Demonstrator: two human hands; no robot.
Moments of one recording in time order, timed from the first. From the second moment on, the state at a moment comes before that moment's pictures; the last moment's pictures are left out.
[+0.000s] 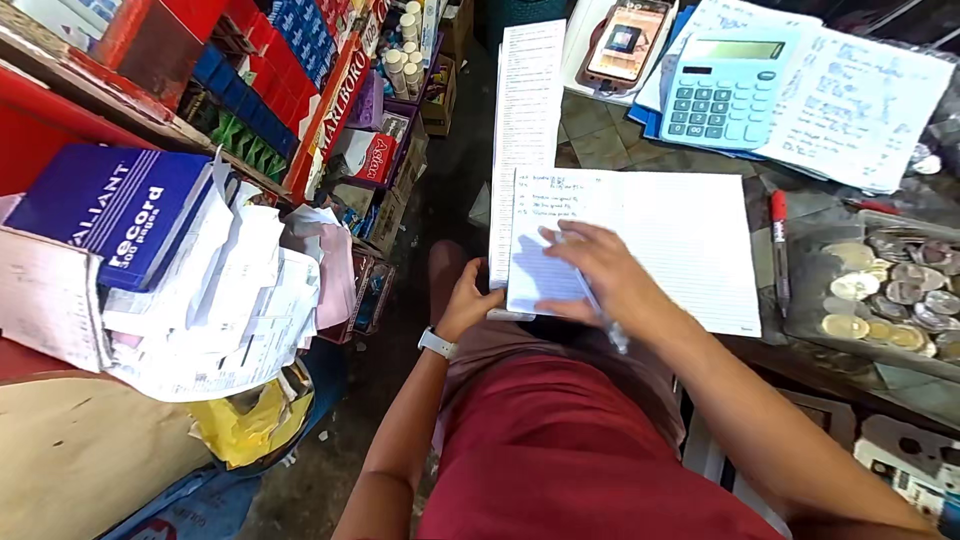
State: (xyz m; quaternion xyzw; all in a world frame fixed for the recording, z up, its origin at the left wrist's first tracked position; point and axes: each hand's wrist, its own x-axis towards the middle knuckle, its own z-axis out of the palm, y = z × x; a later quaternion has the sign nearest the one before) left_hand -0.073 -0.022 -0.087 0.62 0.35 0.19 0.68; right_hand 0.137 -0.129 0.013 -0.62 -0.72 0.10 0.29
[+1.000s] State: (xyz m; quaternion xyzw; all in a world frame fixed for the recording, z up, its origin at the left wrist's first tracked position) left_hand -0.081 -0.033 -0.054 0.60 0.31 0.26 0.69; right_hand 0.113 -0.174 -0.029 -0.66 -0.54 0.04 0.53
